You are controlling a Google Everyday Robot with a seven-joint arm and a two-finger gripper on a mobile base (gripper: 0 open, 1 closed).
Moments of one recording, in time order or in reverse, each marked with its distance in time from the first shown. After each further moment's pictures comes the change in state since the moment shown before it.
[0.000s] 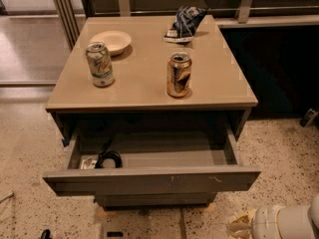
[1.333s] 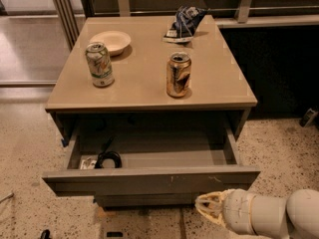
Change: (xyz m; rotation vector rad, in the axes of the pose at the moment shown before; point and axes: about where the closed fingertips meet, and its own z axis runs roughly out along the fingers) arm -0.074 -0.047 0.042 0.201 -0.300 -0.278
